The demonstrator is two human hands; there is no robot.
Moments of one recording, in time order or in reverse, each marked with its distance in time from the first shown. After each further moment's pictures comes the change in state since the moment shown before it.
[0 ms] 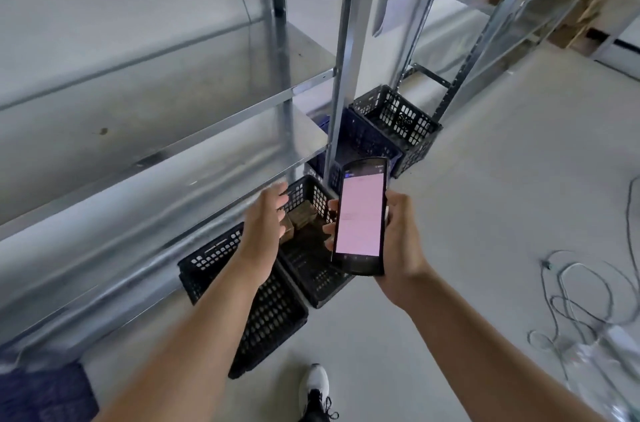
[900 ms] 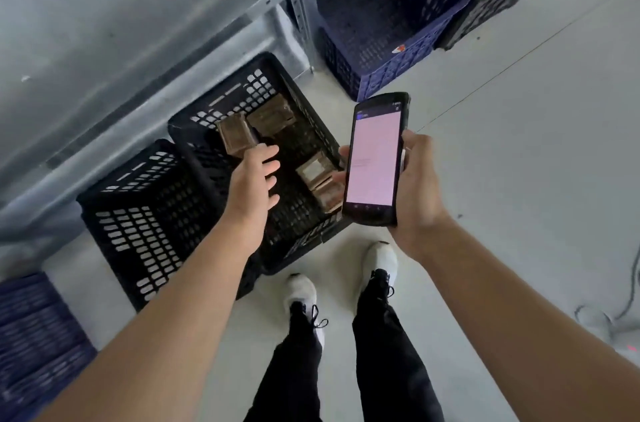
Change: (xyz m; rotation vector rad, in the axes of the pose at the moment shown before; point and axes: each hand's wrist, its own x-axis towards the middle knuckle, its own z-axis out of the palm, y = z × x) left_hand 0.353 -0.249 0.210 0.042 0.268 -0.519; right_hand 0.428 0.116 -0.242 0.013 0.000 0.420
